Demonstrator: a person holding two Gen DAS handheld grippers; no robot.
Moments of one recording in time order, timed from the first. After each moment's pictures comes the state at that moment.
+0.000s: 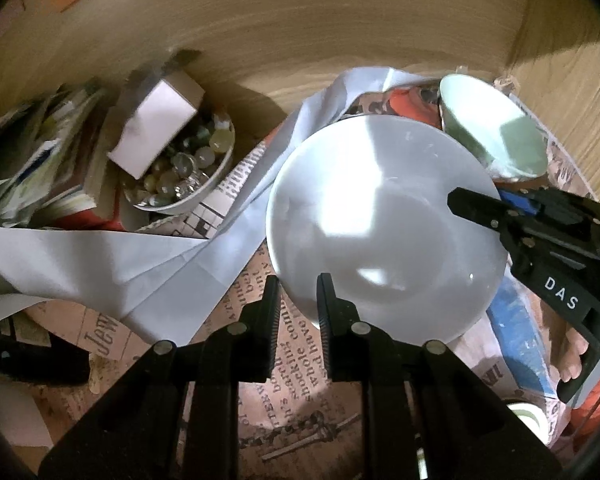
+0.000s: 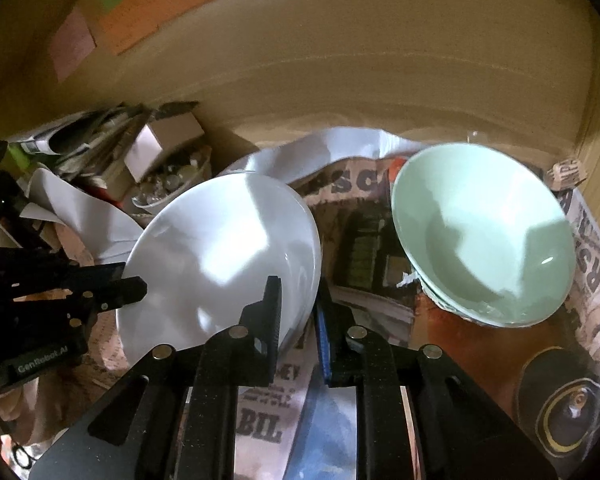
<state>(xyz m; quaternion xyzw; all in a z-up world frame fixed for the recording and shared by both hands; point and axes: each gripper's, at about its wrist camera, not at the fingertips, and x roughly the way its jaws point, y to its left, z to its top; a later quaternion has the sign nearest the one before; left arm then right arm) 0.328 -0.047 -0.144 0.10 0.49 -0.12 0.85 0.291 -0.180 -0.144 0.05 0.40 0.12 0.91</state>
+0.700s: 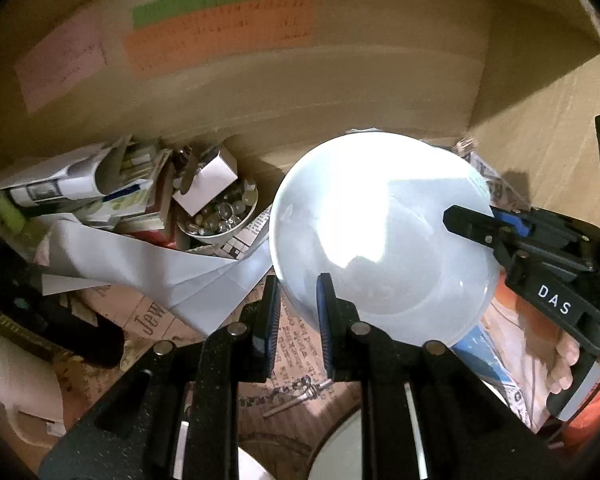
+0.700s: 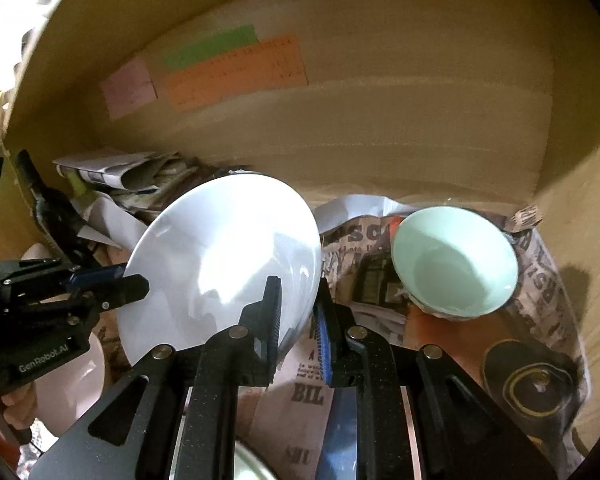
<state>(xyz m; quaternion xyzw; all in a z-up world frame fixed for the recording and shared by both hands) 0.251 -0.025 -0.073 0.08 0.39 -0.12 0.91 0.218 -0.165 -0.081 0.05 0.31 0.12 0.94</state>
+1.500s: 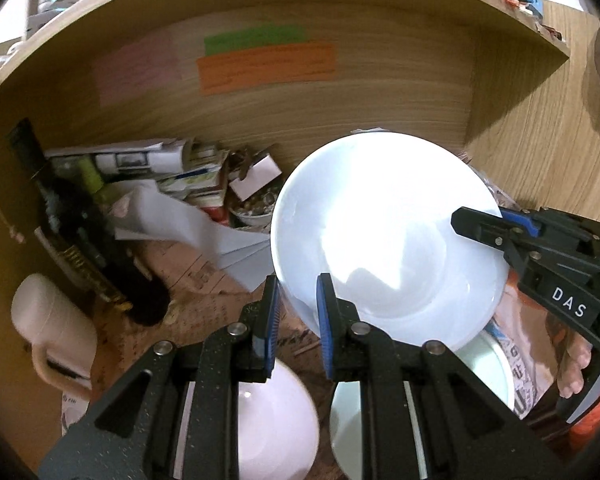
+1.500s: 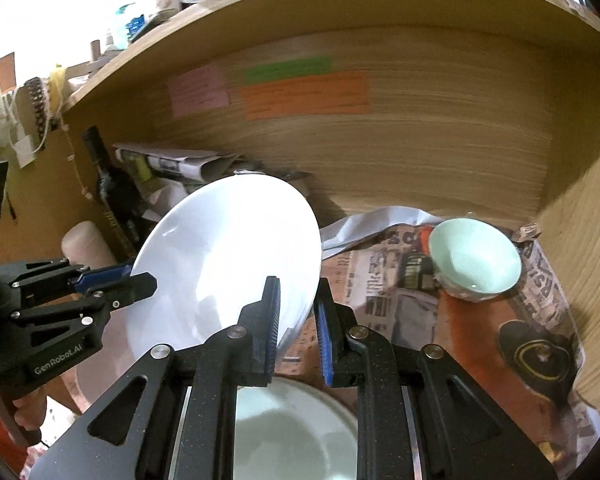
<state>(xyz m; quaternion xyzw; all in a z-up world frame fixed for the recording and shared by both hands) 0.155 0.014 -0.063 0.07 0.33 -0.09 0.94 0.147 -0.108 -0.062 0.02 0.28 0.15 0.95</state>
